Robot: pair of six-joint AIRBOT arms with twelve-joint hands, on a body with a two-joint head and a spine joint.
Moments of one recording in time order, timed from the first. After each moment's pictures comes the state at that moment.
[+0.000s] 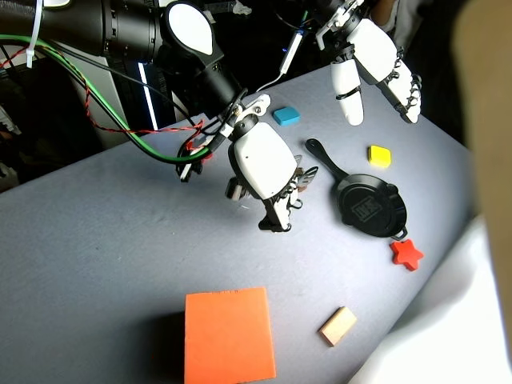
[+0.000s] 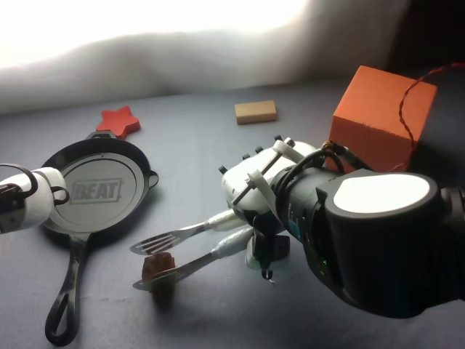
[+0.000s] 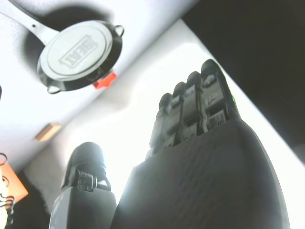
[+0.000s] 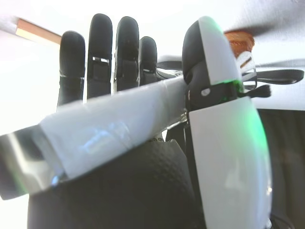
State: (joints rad) left arm 0.29 -0.79 0.43 -1.78 -1.56 2.21; right arm -0.22 -1.47 0.90 -1.24 -0.93 0.37
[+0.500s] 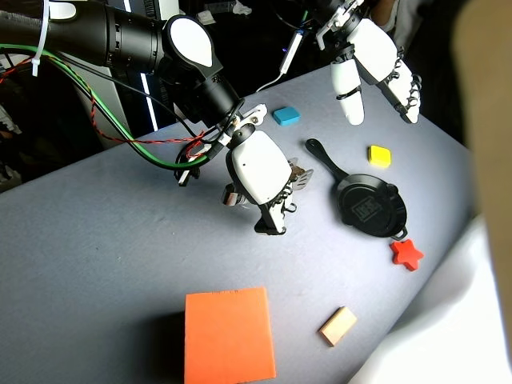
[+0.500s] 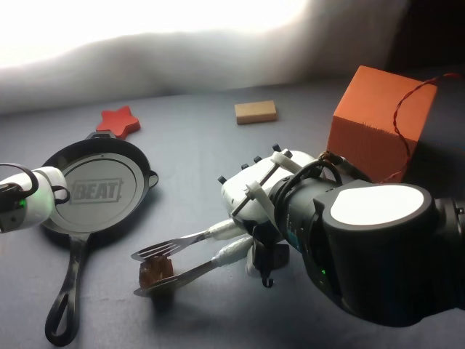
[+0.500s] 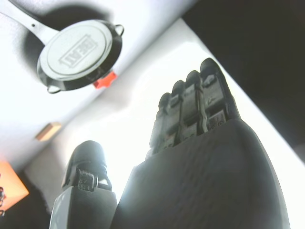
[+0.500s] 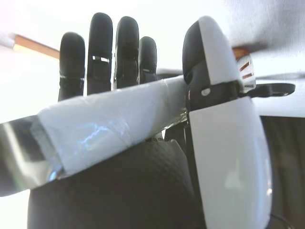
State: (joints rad) left arm 0.29 -0.79 0.43 -1.78 -1.56 2.21; right arm -0.24 -1.48 0.90 -1.25 -0.92 0.36
